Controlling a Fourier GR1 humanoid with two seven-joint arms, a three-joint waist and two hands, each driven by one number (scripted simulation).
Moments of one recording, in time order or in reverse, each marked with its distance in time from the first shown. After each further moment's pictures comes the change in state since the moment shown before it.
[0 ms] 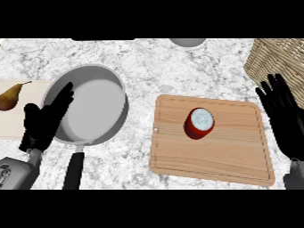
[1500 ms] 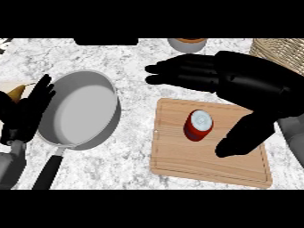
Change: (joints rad) left arm -0.020 -0.002 0.162 0.078 0.049 -0.033 -0.017; right arm -0.722 -0.199 0.321 -0.076 0.514 0.659 -0.027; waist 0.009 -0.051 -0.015
